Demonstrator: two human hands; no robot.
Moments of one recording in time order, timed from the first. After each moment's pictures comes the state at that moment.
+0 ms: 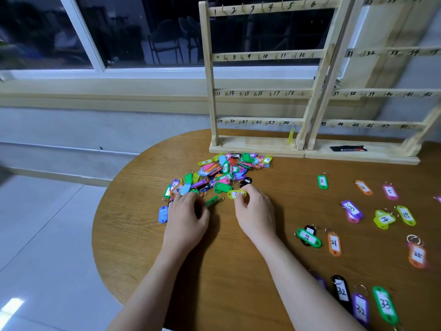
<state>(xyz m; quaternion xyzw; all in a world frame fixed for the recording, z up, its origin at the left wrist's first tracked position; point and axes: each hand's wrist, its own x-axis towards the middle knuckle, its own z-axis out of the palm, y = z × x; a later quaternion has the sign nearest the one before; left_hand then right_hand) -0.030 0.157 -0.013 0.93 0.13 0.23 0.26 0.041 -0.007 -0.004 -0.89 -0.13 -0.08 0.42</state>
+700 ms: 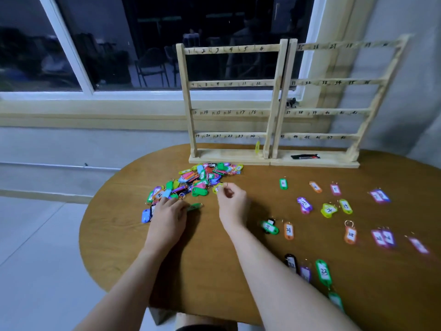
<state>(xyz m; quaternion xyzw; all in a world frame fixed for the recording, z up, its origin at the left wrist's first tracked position) -0.042 0.146 -0.004 0.95 0.07 0.27 0.14 0.030 -0.013 0.016 -0.78 -0.01 -0.10 0.62</state>
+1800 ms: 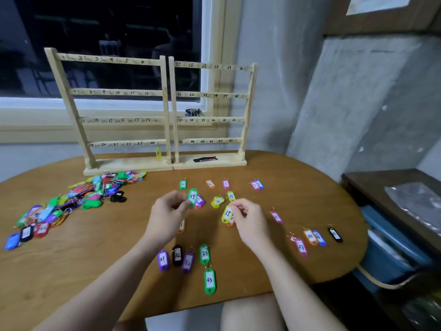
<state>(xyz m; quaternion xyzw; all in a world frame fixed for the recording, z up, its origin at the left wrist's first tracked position) -0.017 -0.111 0.050 0.83 -0.01 0.14 0.54 -0.014 -0.330 0.034 -0.86 -0.02 -0.13 0.50</state>
